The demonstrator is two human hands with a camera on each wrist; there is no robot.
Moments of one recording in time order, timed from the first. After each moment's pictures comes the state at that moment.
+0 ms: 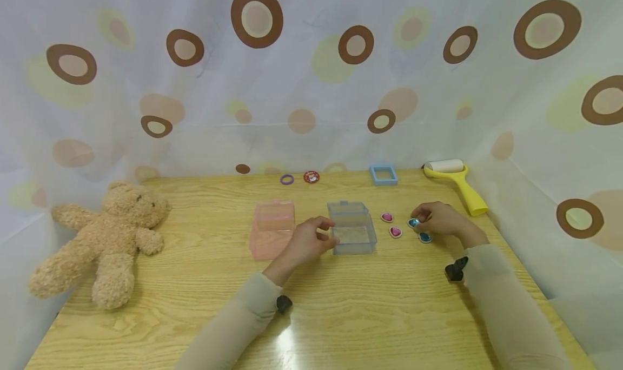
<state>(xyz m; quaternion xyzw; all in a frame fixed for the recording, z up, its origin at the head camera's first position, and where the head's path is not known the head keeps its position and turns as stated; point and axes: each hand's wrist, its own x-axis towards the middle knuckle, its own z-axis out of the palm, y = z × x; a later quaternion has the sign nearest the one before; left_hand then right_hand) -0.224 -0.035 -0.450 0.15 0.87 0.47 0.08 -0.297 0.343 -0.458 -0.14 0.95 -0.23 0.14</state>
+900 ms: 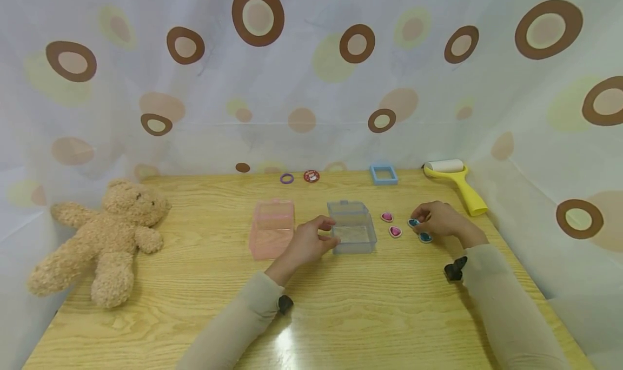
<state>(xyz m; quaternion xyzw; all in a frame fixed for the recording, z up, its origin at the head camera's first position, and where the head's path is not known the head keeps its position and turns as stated) -0.222 -0.033 -0.452 0.15 0.87 0.46 0.08 -0.293 0.338 -0.453 -0.14 0.96 -0.22 0.12</state>
